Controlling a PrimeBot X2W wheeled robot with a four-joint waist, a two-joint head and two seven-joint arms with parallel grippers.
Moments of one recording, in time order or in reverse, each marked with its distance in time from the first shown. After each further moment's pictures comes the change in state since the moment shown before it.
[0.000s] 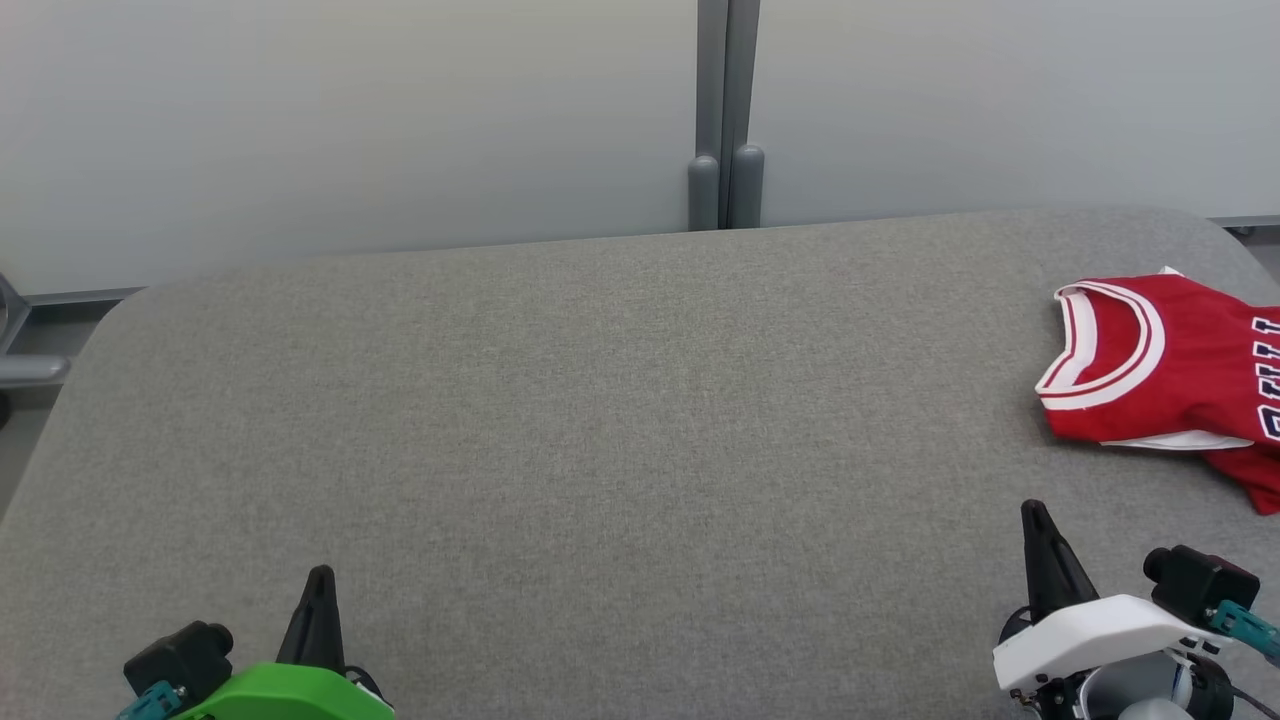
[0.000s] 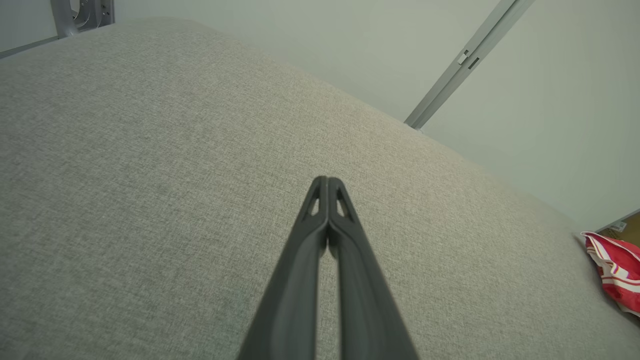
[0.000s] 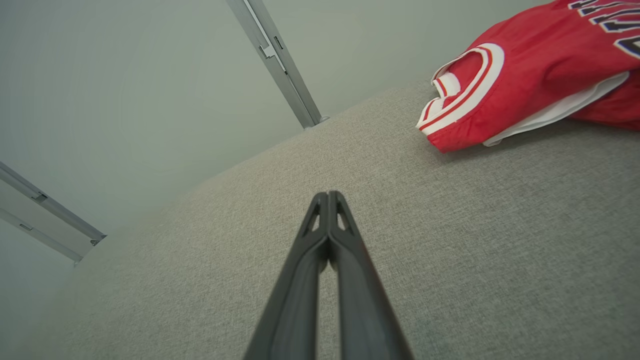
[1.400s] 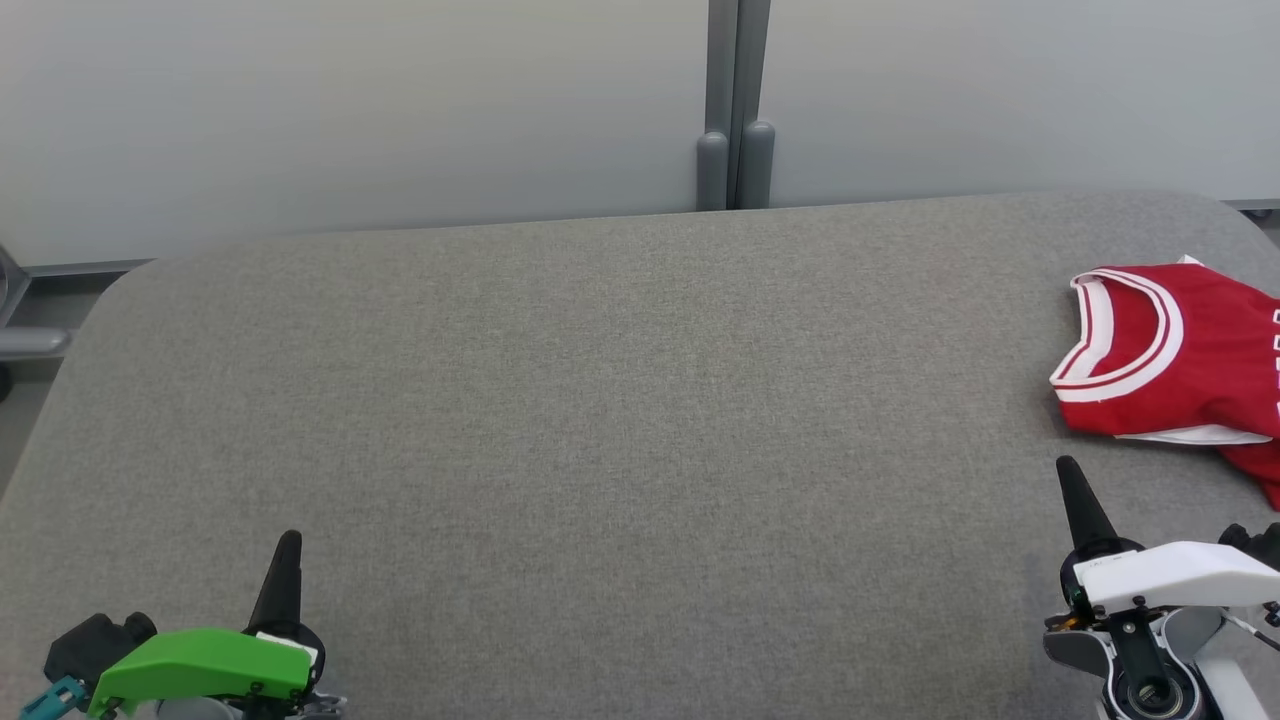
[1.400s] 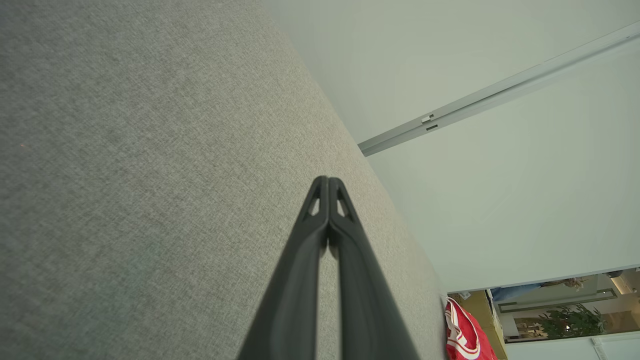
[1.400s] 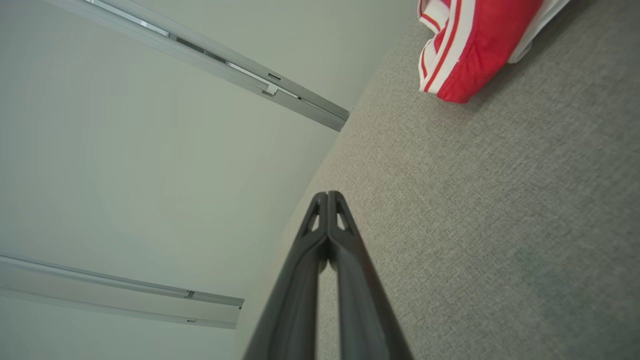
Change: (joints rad) left arm -0.071 -0.001 0.108 0.031 -0.485 -0.097 0.137; right arm -0.089 0.005 -0.121 0.040 0.568 0.094 0.138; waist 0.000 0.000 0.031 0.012
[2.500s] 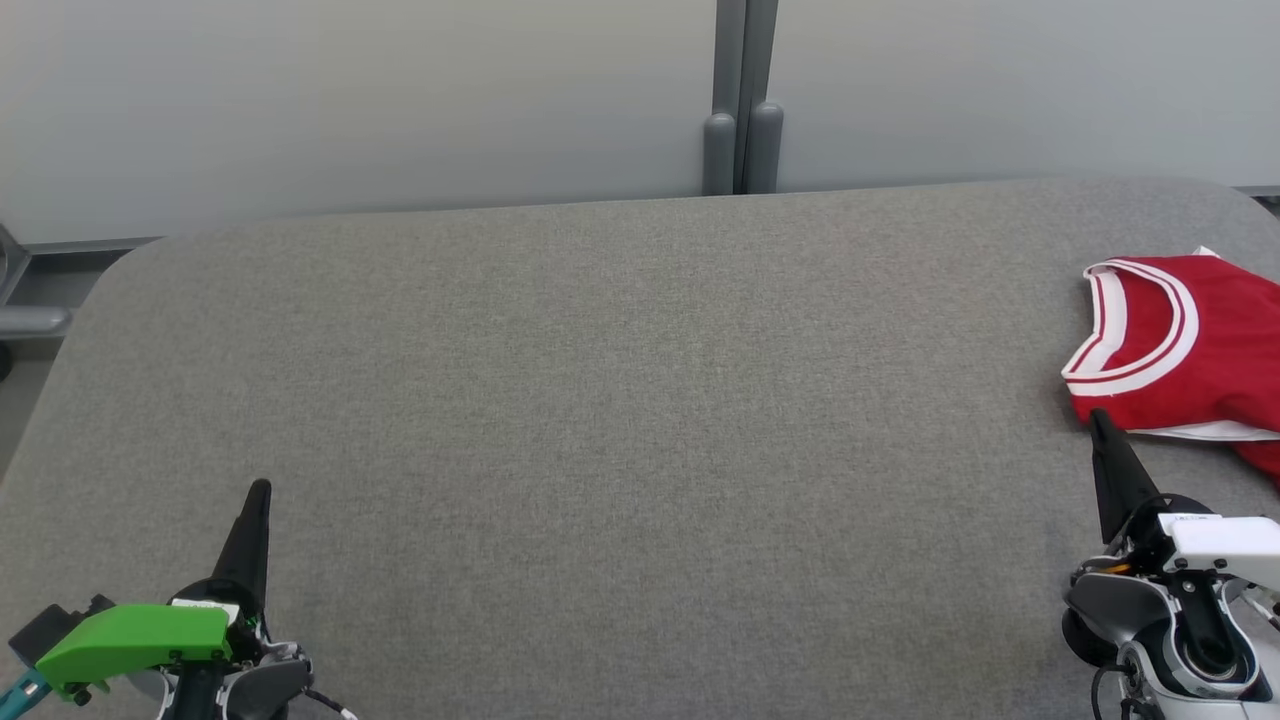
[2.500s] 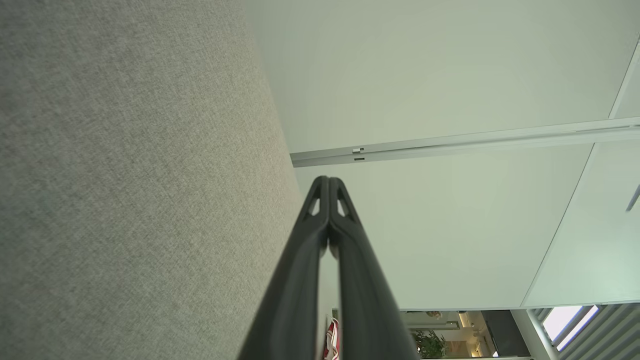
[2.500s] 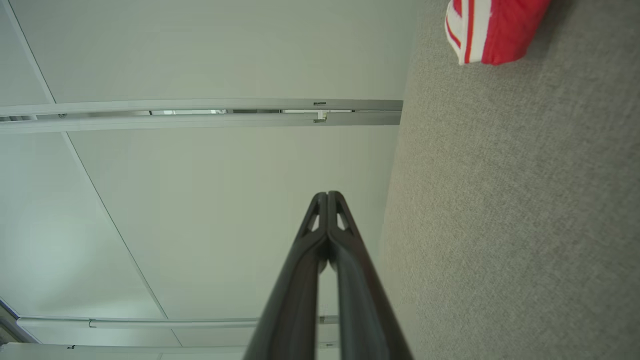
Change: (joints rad) left arm -0.069 -0.001 0.083 0.029 -0.407 -0.086 0.110; right arm -0.077 0.012 -0.099 0.044 0.472 0.084 0.107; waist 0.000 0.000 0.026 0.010
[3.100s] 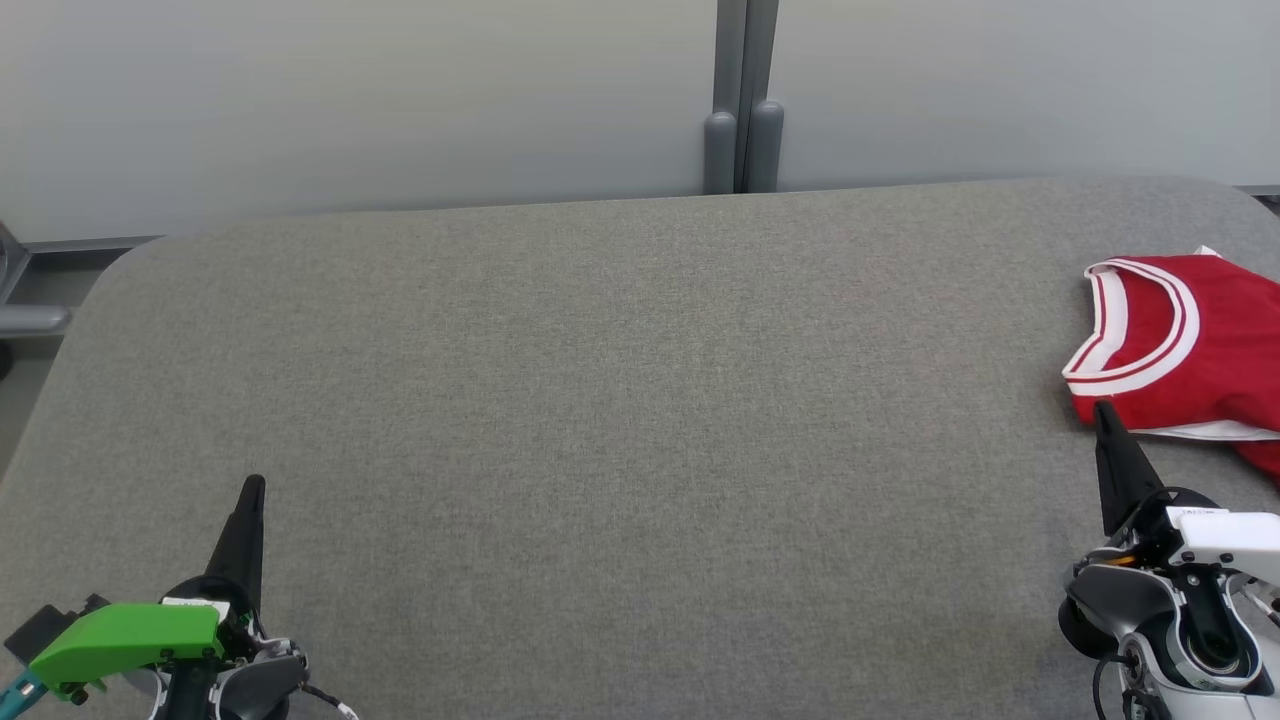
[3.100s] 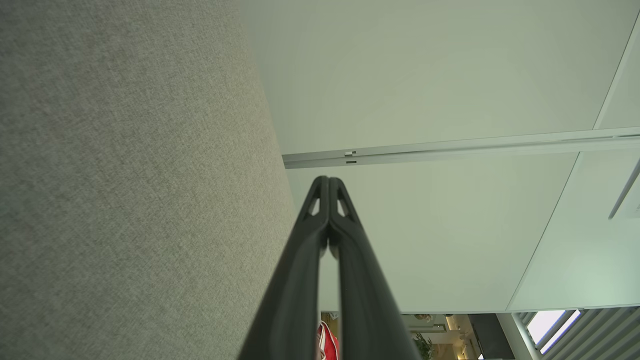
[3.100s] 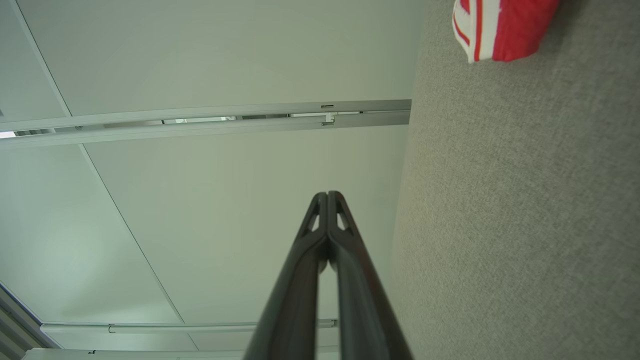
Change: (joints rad) left arm -0.006 -0.001 0.012 0.003 -0.040 -0.009 0.011; right arm -0.015 0.004 -0.012 0.009 0.043 0.009 0.008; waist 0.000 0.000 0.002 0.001
